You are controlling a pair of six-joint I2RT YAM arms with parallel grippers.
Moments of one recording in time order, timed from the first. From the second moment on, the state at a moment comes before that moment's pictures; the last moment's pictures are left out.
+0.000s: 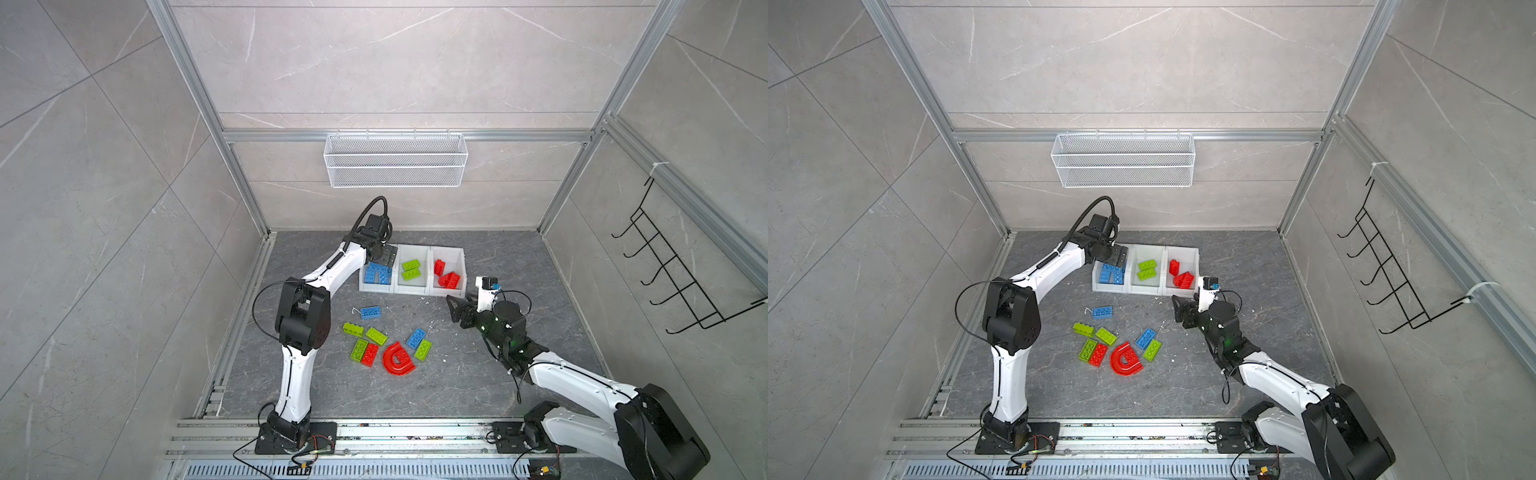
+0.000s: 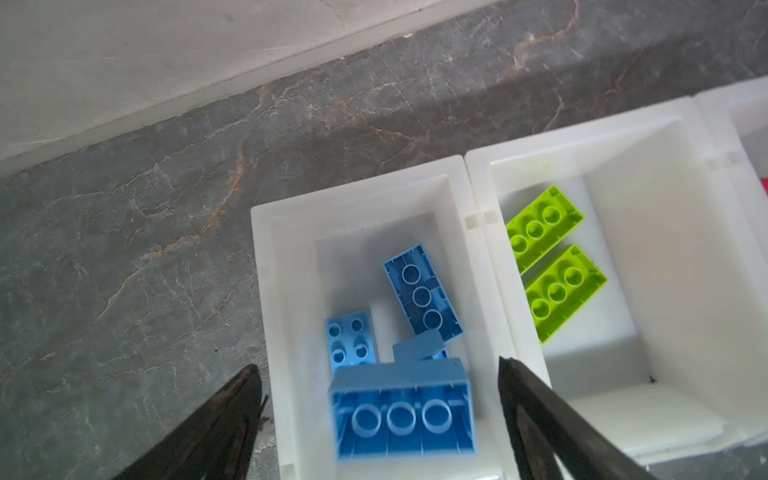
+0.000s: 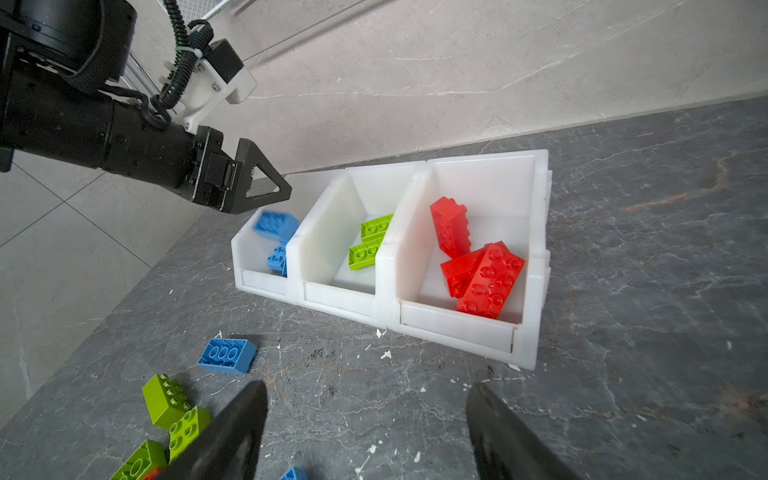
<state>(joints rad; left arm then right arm) -0.46 2.12 1.86 -0.65 -0.15 -0.04 0.48 1.14 0.41 0.48 0.01 0.37</state>
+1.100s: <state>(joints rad) -0.66 1.68 1.05 -0.46 -0.28 -0.44 0.48 1.17 0.41 0.48 -0.01 0.37</state>
